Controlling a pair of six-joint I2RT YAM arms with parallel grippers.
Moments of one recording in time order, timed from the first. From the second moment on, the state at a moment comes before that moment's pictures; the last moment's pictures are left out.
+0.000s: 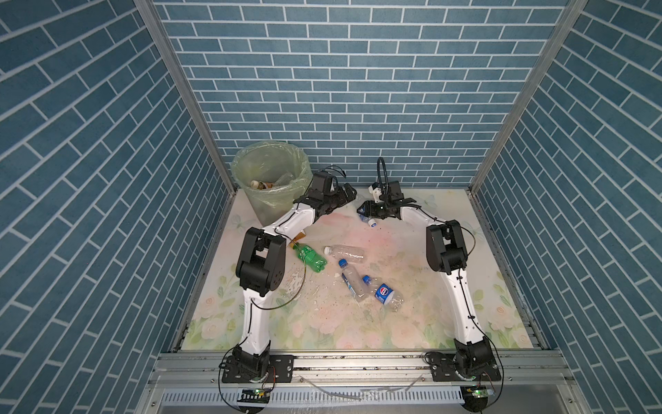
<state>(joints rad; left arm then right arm) -0.39 2.08 1.68 -0.16 0.26 -0.79 0.39 2.48 1.98 -0.31 -0.52 0.32</state>
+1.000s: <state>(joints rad) -0.50 1.97 1.50 -0.12 0.33 -0.89 0.46 1.73 1.15 -0.08 -0.48 0.38</state>
